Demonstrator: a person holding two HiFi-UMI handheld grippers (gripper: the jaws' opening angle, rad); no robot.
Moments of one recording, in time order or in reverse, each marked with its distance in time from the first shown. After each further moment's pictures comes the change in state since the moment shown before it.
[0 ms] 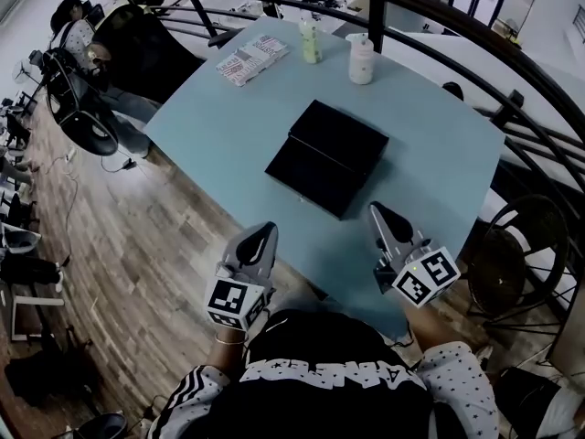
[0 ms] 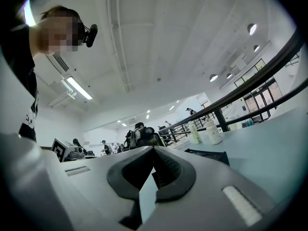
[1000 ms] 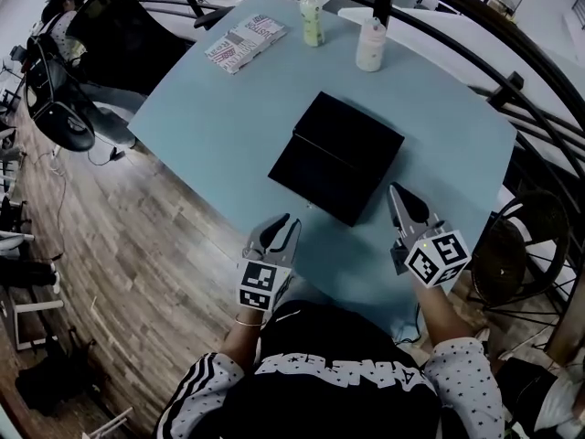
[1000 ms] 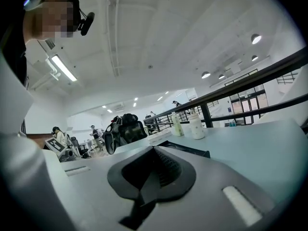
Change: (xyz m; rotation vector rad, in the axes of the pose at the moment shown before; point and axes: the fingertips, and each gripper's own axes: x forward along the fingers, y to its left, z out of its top) left arm 0.088 0.042 -0.091 -0.002 0.197 -0.067; right arm 0.063 -0.077 -0.034 -0.070 0.138 -0.186
